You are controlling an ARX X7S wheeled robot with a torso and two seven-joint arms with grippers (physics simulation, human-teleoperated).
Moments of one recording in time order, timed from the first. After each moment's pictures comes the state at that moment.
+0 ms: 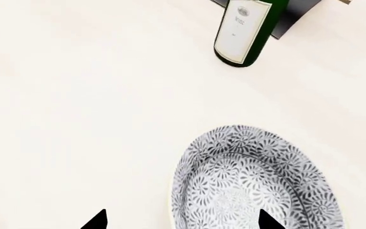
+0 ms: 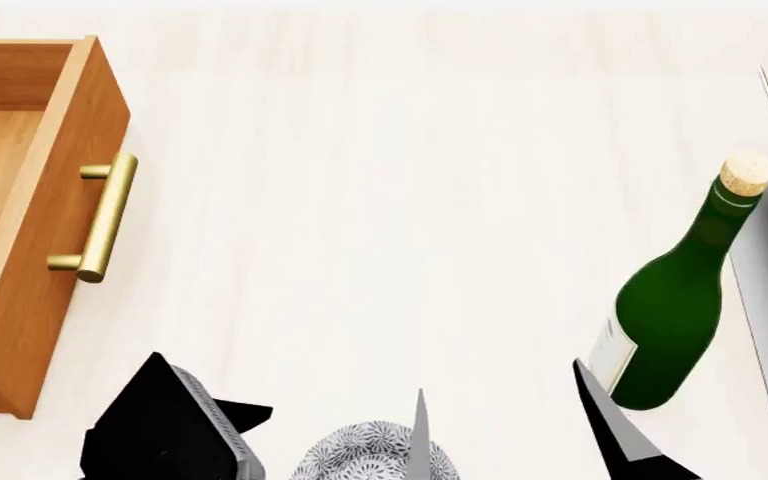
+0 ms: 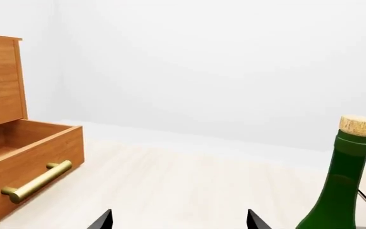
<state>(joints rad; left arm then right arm) -0.62 -0.45 0.53 0.38 -0.72 -1.02 0.13 -0.09 0.37 -0.19 -0.68 0.20 0.15 0.16</state>
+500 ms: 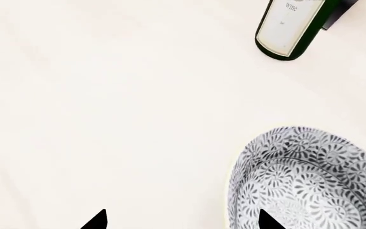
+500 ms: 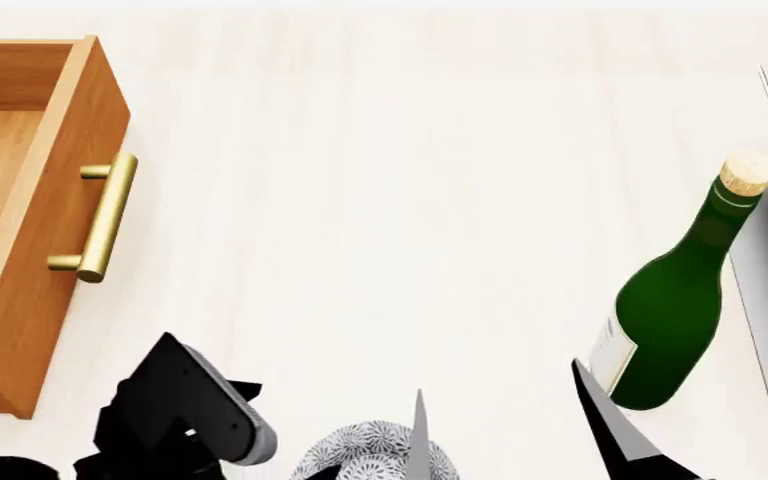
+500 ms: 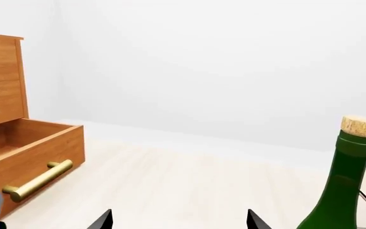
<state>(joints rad) -0.65 -0.41 0.58 0.23 -0.62 -0.94 0.12 -0.09 0.38 -0.19 -0.68 0.21 0.15 0.16</state>
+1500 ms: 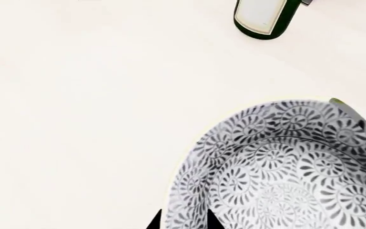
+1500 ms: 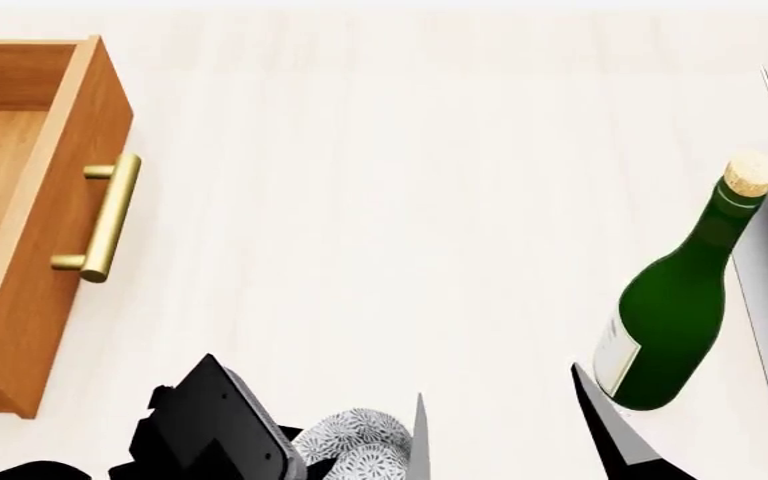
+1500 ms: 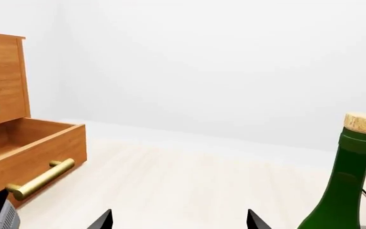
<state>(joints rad) -0.68 -0.41 0.71 0.13 -0.56 -0.81 0.19 -0.09 0.39 -0.20 -0.67 0.22 0.13 0.18</state>
